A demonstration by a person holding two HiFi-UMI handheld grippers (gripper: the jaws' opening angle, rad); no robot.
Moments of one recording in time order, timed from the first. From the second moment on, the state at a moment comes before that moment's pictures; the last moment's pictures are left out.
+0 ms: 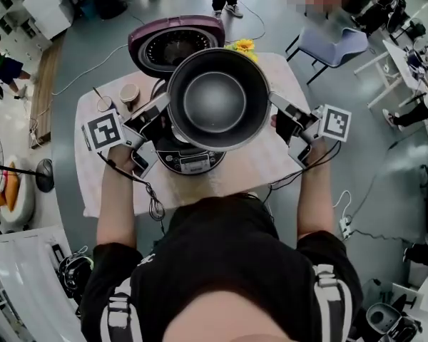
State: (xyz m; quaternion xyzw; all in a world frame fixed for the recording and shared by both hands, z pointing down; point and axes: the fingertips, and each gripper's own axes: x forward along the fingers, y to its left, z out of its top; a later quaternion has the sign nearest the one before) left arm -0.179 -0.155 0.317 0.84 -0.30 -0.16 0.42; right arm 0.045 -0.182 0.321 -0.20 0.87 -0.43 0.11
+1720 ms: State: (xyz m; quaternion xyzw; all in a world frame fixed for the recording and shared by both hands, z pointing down) left arm 0.125 -0.131 0.575 0.70 -0.41 0.02 0.58; right arm 0.356 -0.178 0.590 -0.28 0.76 -0.58 -0.08
